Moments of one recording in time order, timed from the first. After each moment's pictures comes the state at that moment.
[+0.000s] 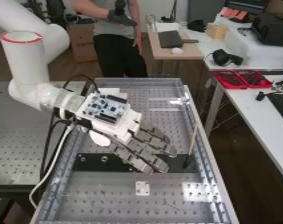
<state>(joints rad) 1.45 -1.94 -1.87 -2.64 -1.32 -0.51</state>
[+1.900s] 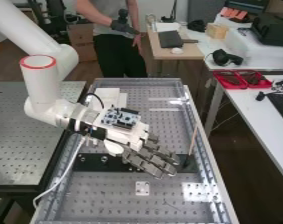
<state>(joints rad) 1.46 -2.07 -1.87 -2.49 -1.39 -0.77</state>
